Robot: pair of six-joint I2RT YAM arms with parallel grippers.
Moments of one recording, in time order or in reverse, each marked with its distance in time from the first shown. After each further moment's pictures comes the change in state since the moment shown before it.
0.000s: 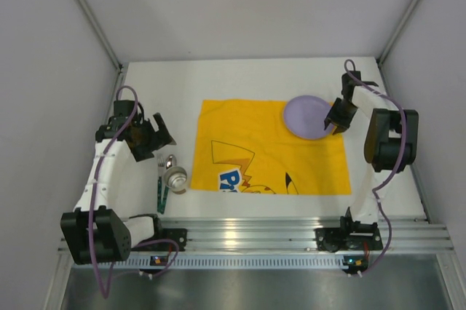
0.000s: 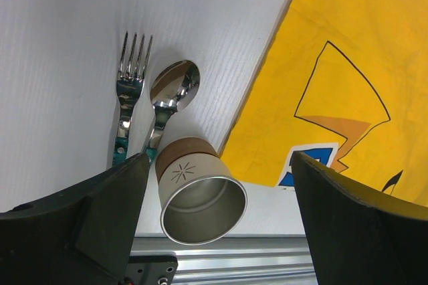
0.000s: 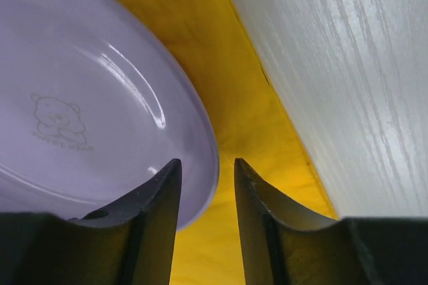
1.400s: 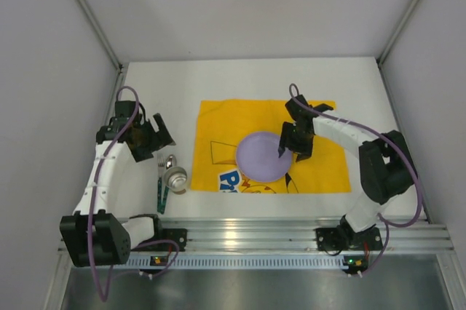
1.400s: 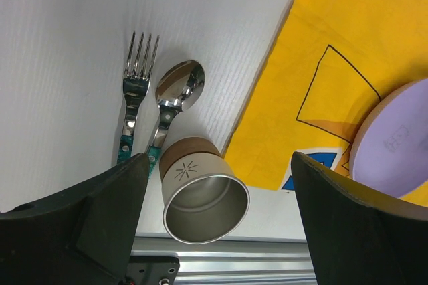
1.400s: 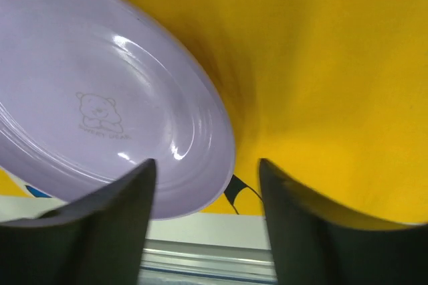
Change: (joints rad) left arm -0.021 -0.013 0.000 -0.007 -0.044 -0.014; right arm 0.515 -0.278 -0.302 0.025 -0.036 0.194
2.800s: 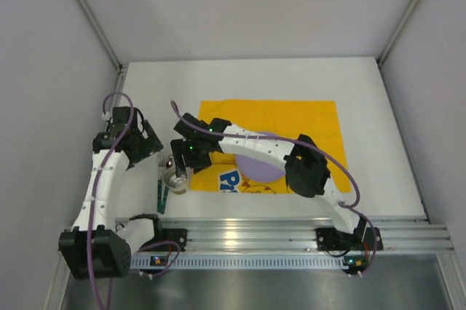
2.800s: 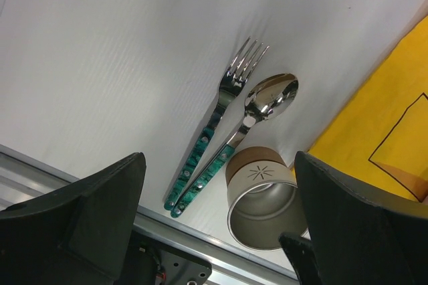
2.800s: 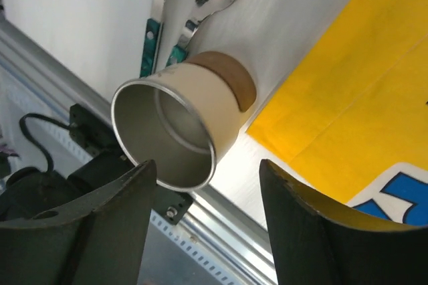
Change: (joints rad) left arm 0.000 -0.095 -0.019 -0.096 -0.317 -0.059; right arm 0.650 0.571 0.884 0.031 -0.146 0.069
